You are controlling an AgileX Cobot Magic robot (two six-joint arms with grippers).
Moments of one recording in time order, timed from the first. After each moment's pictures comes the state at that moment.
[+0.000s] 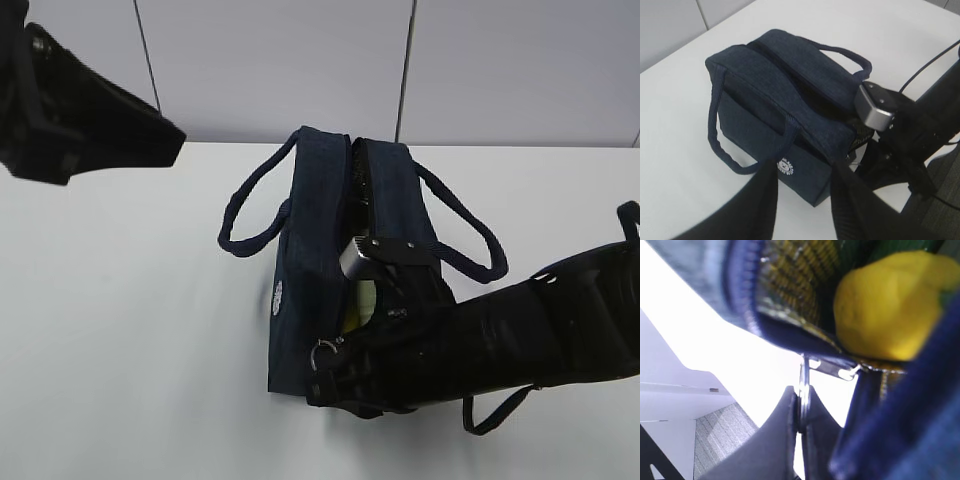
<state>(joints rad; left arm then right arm) -0.55 1.16 -1.00 -0.49 0.62 0.56 0.56 1.75 -0.71 1.82 0.50 -1.51</state>
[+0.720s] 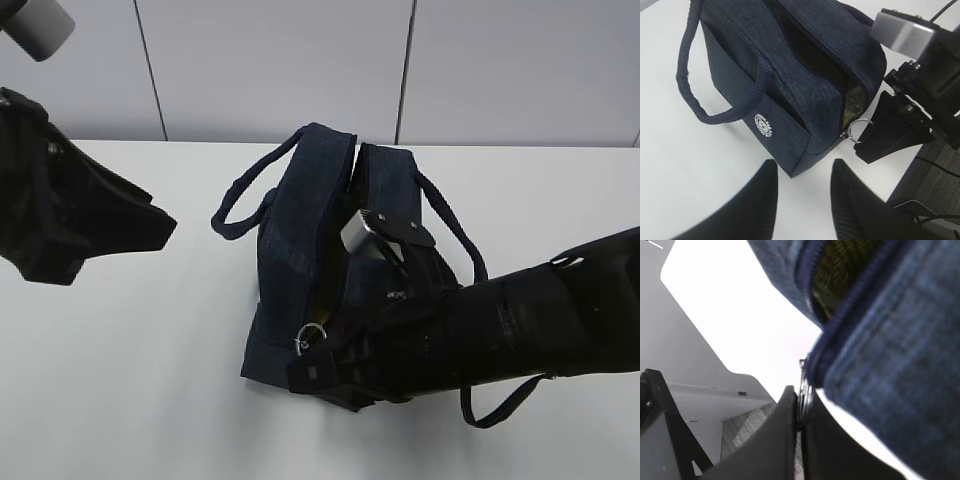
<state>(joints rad) -0.55 1.16 -0.87 -0.47 0.60 0.56 0.56 1.68 -0.71 1.80 0.58 -1.46</state>
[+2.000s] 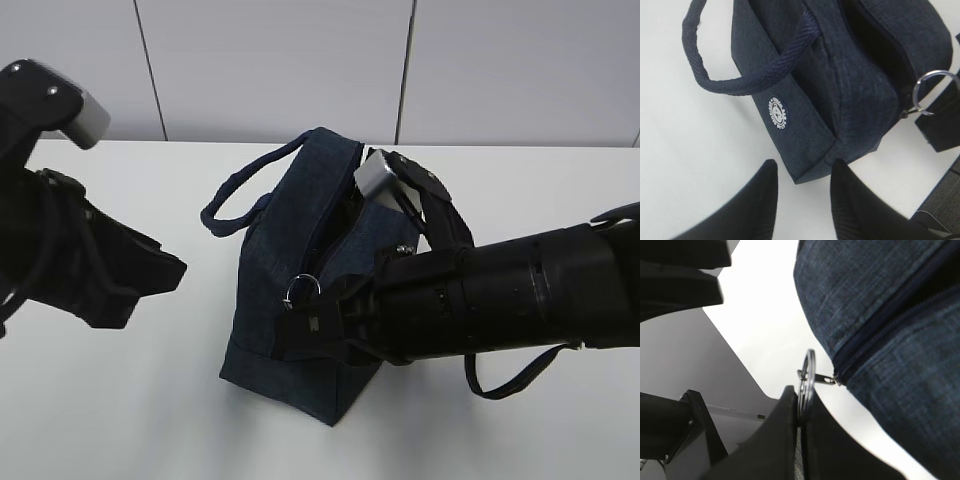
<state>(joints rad) -0.55 1.23 -0.72 -0.52 0.38 0.56 0.56 1.56 -0.72 1.80 0.61 -1.41</state>
